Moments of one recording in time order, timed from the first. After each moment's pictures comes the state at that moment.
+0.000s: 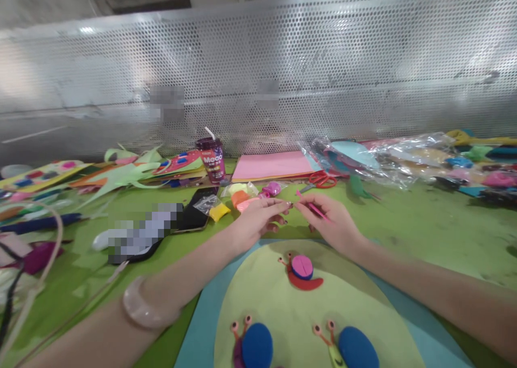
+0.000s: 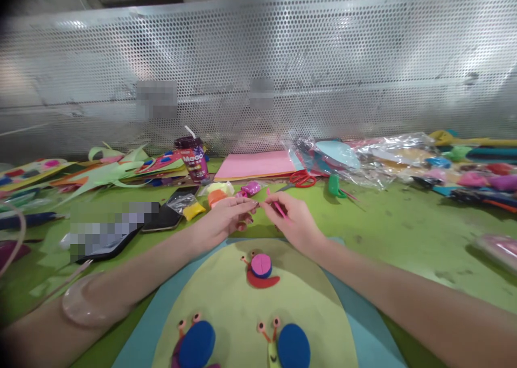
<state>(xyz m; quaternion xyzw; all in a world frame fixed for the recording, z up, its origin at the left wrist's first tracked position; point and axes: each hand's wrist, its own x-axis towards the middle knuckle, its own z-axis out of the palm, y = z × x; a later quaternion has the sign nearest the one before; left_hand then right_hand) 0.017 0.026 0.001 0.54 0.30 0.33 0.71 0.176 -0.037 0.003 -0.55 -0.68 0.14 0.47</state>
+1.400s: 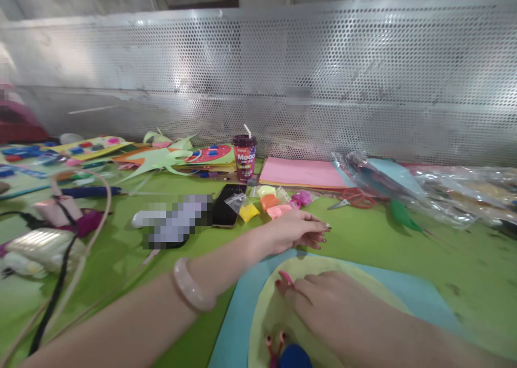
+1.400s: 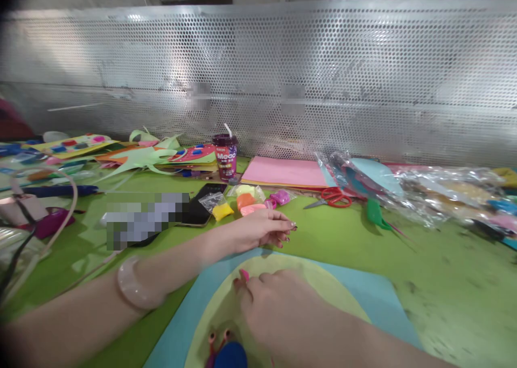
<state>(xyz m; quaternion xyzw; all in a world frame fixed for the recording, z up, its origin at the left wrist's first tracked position) 0.016 0.045 -0.002 0.54 0.28 0.24 0.76 0.108 -0.067 0.001 -0.30 -0.94 -0.15 0.01</state>
